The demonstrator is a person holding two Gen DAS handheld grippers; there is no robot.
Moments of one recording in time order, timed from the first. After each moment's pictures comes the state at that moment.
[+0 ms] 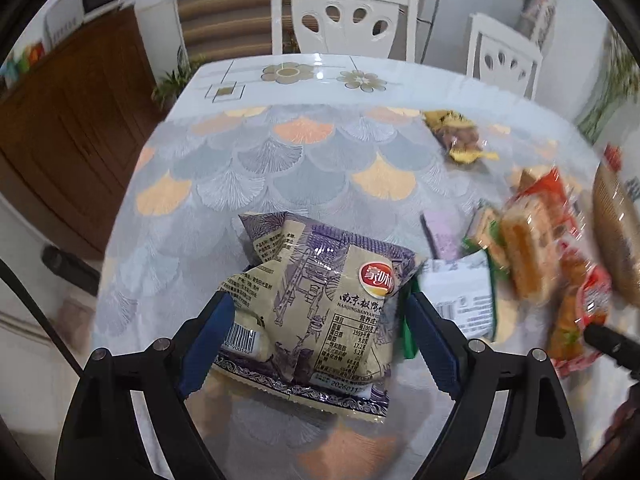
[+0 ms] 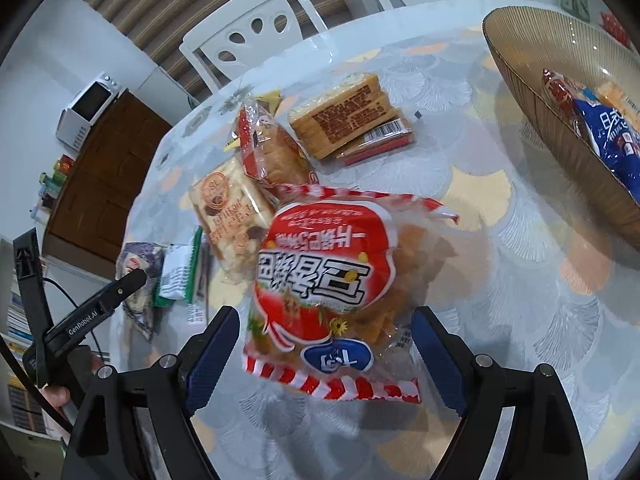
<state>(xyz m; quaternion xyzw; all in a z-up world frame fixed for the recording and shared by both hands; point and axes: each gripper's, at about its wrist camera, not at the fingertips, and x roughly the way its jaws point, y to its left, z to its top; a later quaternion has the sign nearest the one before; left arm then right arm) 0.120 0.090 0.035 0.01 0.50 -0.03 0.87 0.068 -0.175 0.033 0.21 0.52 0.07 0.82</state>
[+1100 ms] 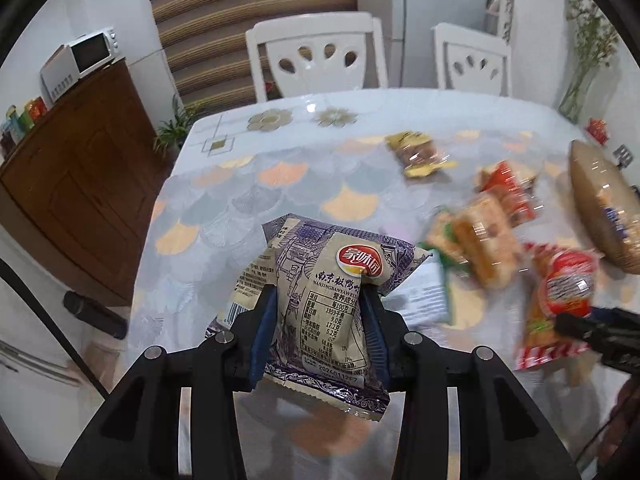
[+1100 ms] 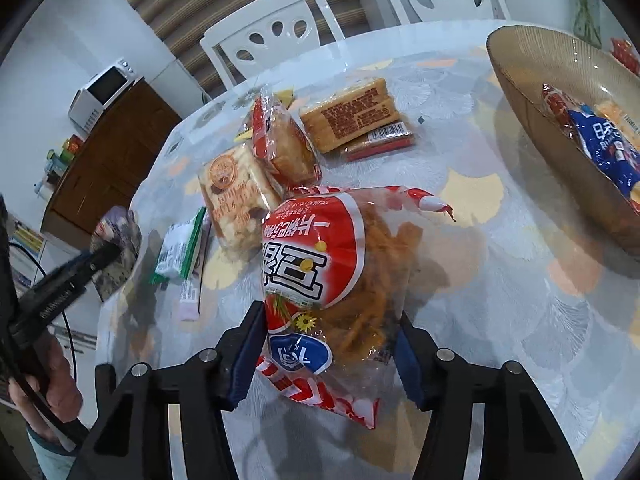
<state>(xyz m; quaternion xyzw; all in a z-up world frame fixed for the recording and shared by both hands) 0.082 0.064 0.083 0.05 0.44 -0.05 0.90 0.036 -0.186 0.031 0.18 0.50 0.09 0.84</state>
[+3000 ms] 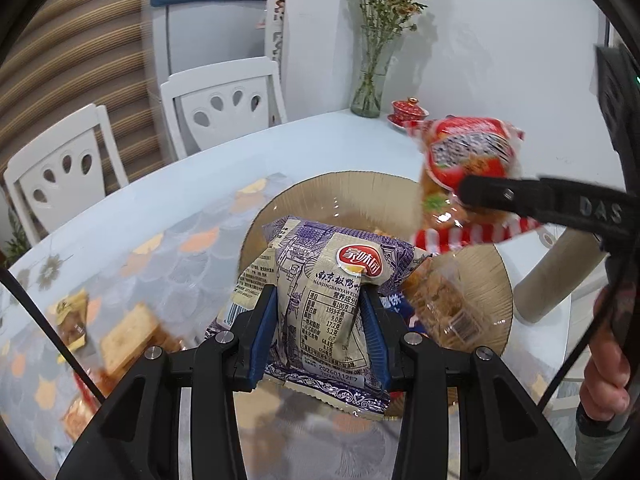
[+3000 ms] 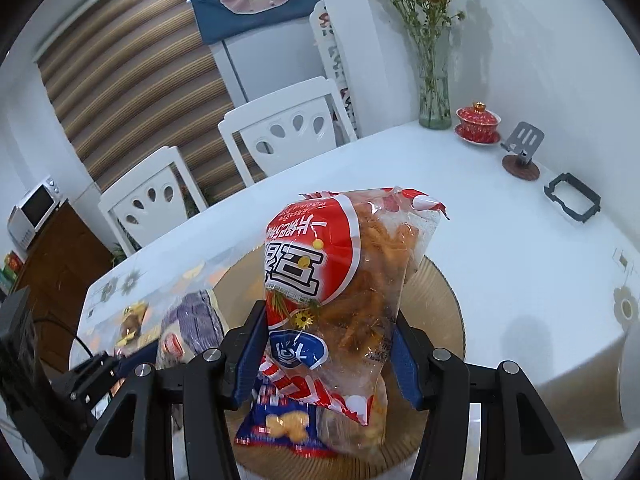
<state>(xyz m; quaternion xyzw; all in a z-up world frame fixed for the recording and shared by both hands) 0.107 -0.264 0.119 0.10 0.37 -0.34 0.86 0.046 -0.432 0.158 0.19 0.36 -0.11 0.91</state>
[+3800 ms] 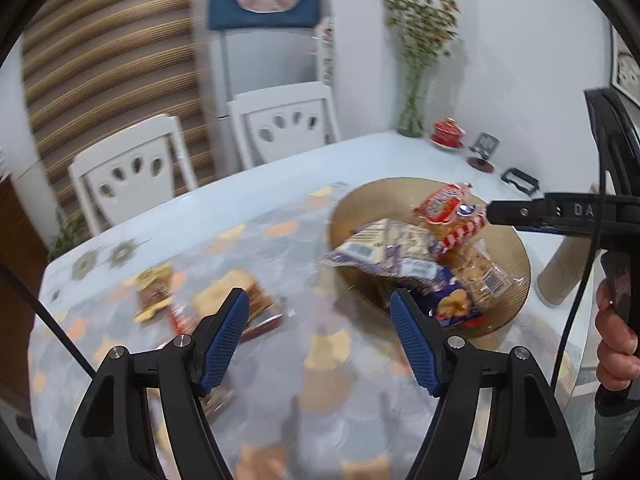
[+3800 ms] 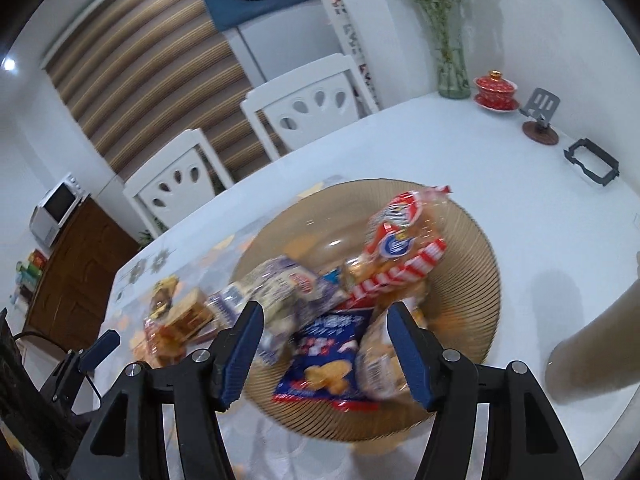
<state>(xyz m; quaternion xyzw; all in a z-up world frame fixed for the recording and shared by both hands) 0.055 -0.173 0.145 0.10 0.33 -0.25 0.91 0.015 -0.400 0.148 0.22 0.38 -0.06 0.89</state>
